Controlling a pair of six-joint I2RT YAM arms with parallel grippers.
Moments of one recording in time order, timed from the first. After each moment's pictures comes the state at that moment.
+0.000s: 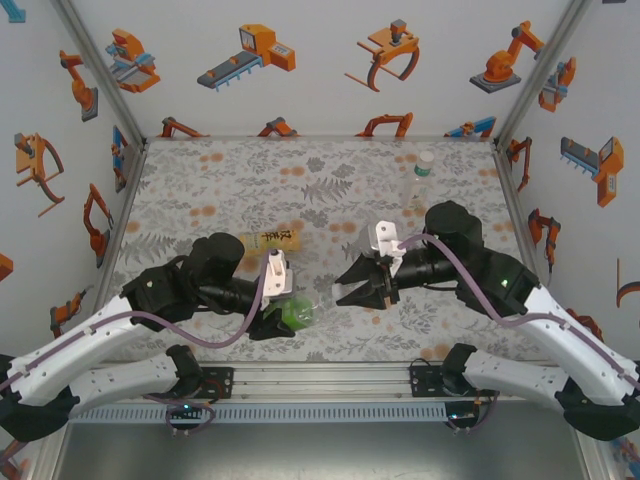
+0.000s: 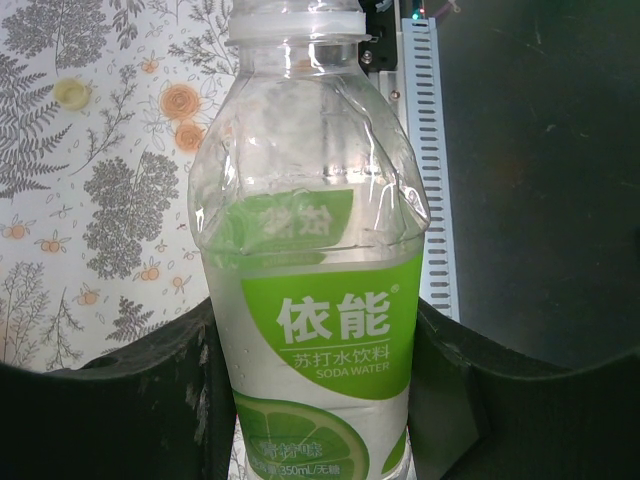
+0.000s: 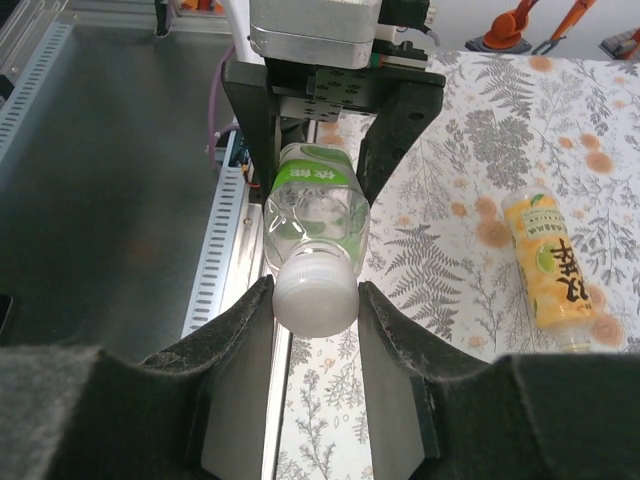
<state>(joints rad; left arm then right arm) -1.04 0.87 0.99 -0.71 0.54 0.28 0.91 0.92 1.18 -0.57 -0.77 -0.25</state>
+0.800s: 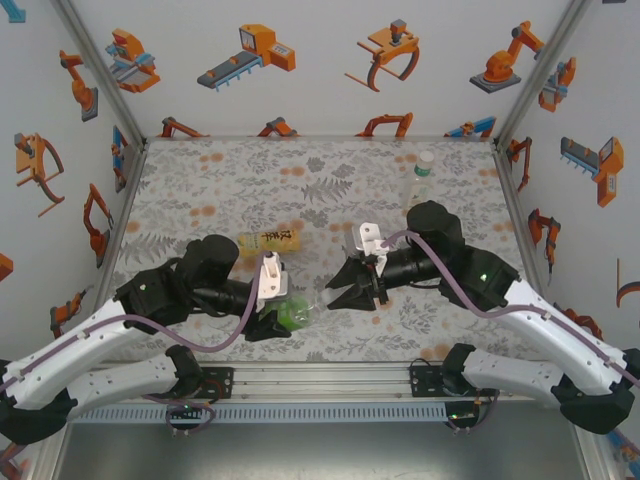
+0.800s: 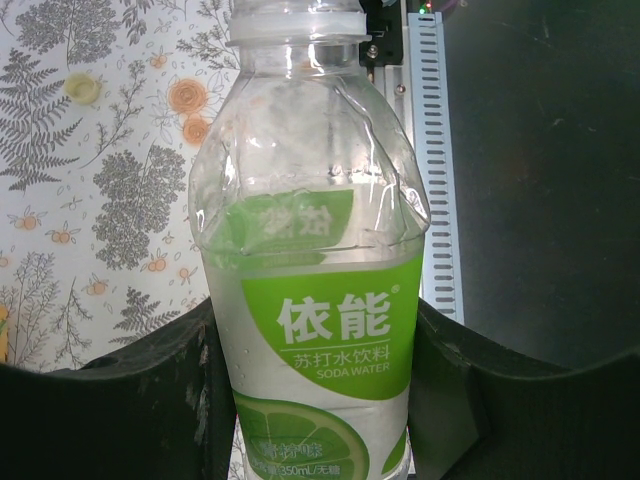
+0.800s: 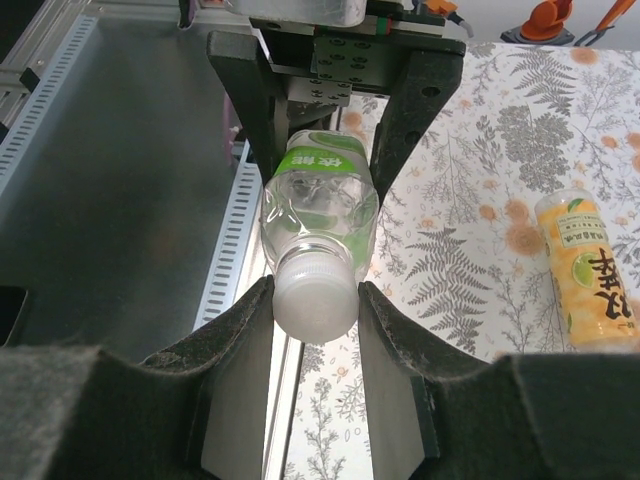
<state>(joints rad) -1.04 0.84 0.99 -0.74 0.52 0.29 0.92 0.97 1.14 -0.51 -0.82 -0.24</state>
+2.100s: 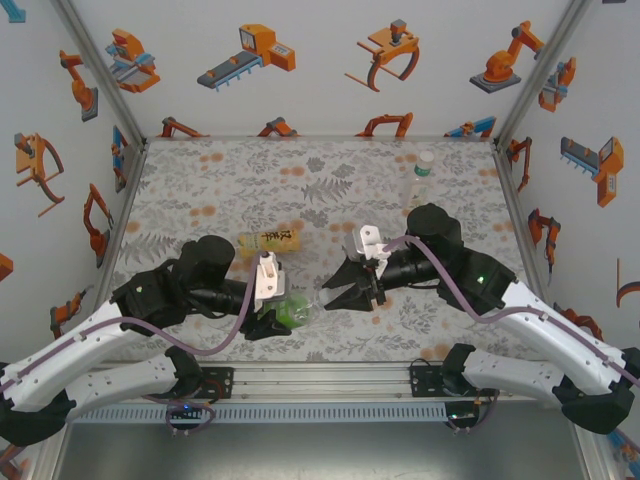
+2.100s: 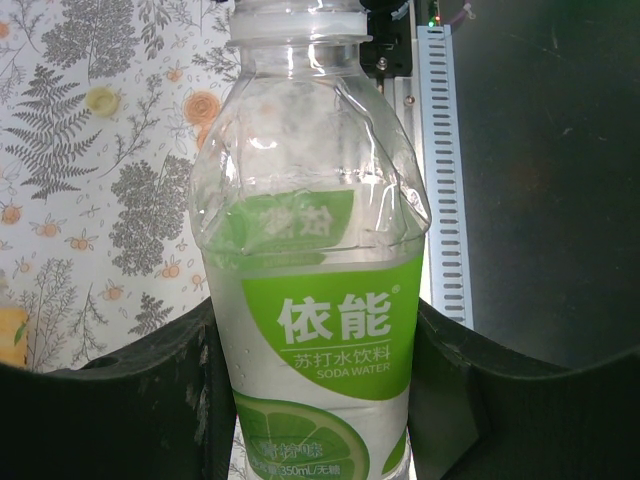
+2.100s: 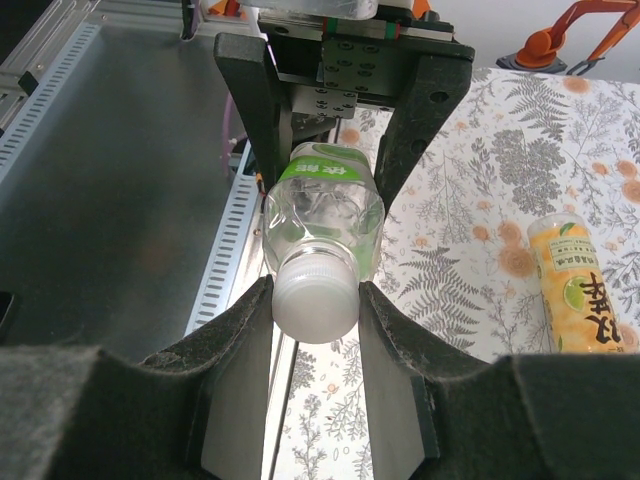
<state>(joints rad) -1.04 0.82 0.99 -0.71 0.50 0.29 0.93 0.96 1.10 -0.43 -0.82 -0.24</state>
